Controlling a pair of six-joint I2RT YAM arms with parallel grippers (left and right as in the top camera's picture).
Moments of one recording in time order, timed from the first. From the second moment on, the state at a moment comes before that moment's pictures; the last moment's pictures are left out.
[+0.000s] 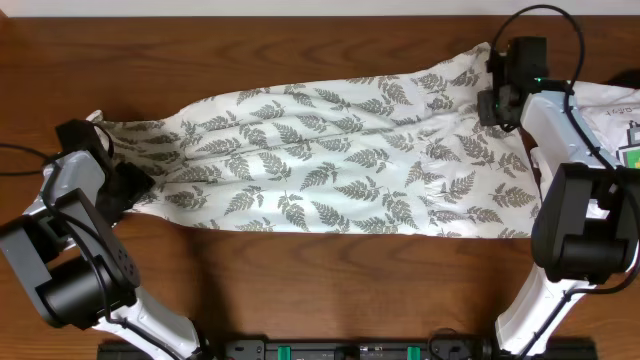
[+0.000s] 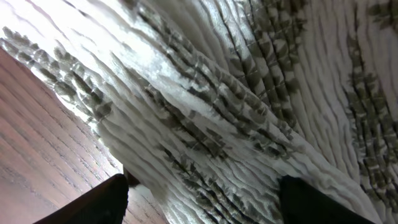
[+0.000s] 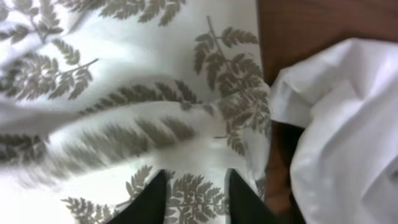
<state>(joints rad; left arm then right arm) 0.49 1.91 1.14 -0.70 -0.05 -0.41 -0.07 2.02 1.49 -0.58 0.12 -0.15</state>
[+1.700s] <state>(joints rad) 0.25 1.60 1.04 -0.73 0.10 -0.30 -0.07 1.95 1.34 -1.00 0.06 0.06</state>
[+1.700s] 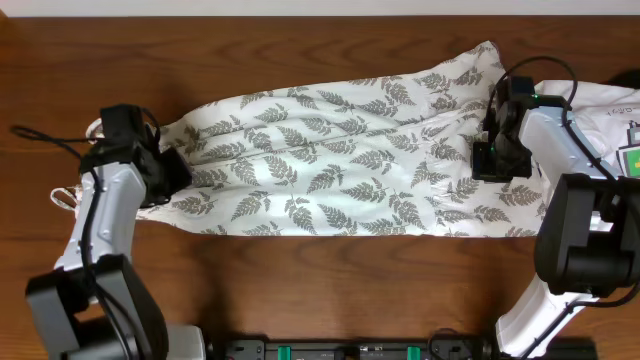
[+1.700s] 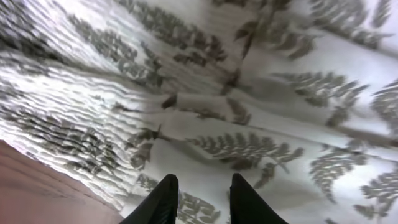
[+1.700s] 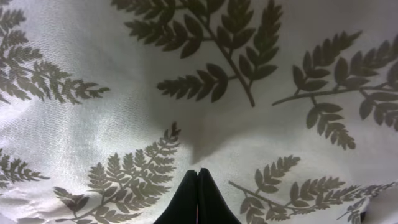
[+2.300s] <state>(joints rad) 0.25 1.81 1.04 -0.73 0.10 -0.30 -0.07 1.92 1.18 -0.90 0.06 0.09</state>
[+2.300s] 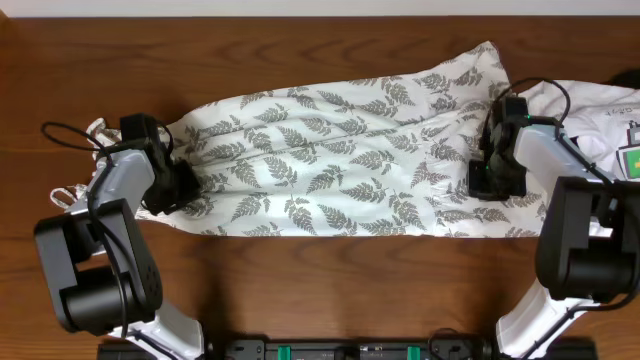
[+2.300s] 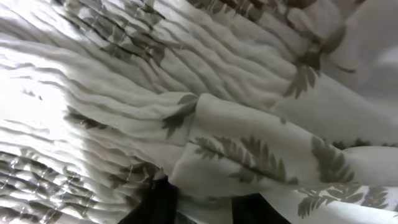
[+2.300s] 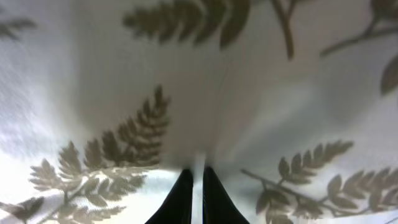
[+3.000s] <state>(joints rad) 0.32 1.82 1.05 -0.83 -0.01 -0.33 -0.07 1.85 1.04 -0.95 0.01 0.23</state>
